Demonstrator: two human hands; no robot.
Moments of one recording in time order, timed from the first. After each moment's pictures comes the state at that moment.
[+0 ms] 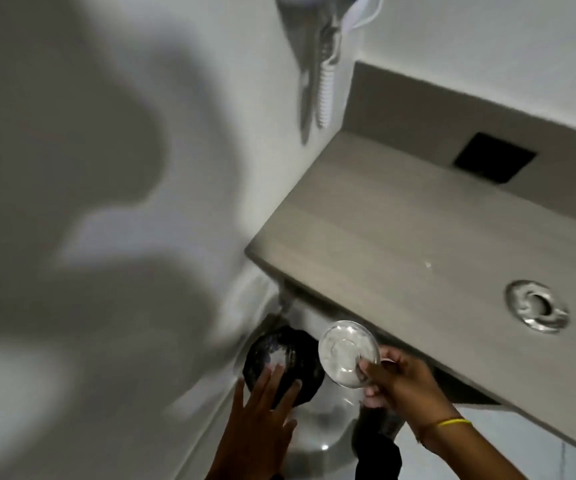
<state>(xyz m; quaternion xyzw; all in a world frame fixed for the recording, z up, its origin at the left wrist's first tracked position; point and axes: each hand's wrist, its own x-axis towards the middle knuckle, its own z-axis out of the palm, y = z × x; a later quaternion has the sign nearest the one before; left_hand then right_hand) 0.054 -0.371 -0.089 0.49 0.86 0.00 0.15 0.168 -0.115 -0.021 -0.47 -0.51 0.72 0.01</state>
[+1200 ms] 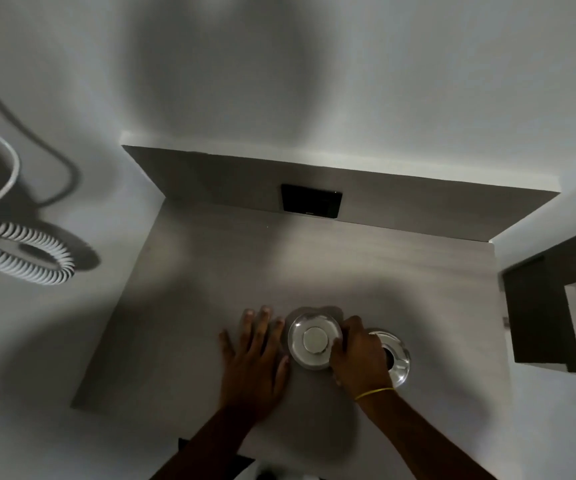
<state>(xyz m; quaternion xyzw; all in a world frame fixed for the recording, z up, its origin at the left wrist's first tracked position) 0.022 0.012 -0.061 0.56 0.83 0.04 0.07 0.180 0.167 0.002 -0.56 -0.73 0.39 0.00</state>
